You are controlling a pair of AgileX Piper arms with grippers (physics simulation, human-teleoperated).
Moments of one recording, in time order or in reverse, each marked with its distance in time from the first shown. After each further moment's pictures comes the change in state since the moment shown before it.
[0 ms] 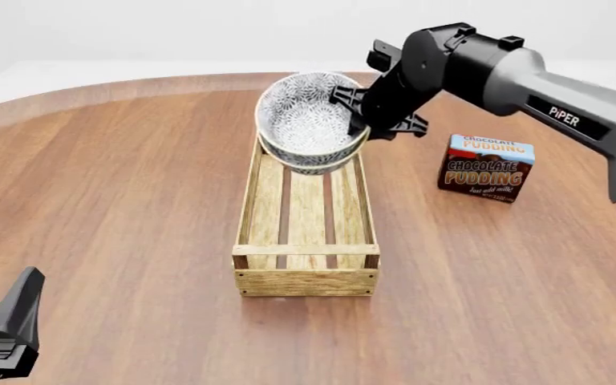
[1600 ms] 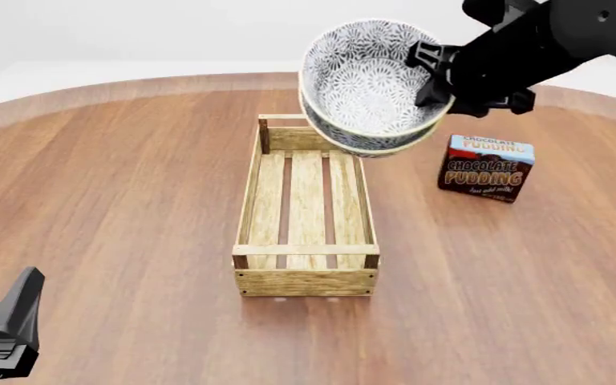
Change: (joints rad) left arm 0.000 0.000 0.000 0.000 0.000; right arm -0.063 -0.466 0.293 0.035 -0.067
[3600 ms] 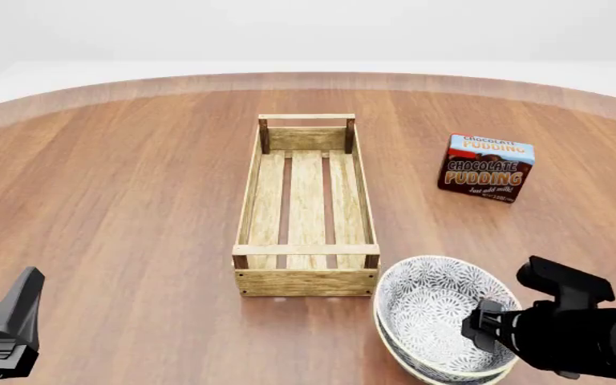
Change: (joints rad) left arm 0.000 0.000 0.000 0.000 0.000; right arm -0.080 -0.442 1.135 -0.383 -0.008
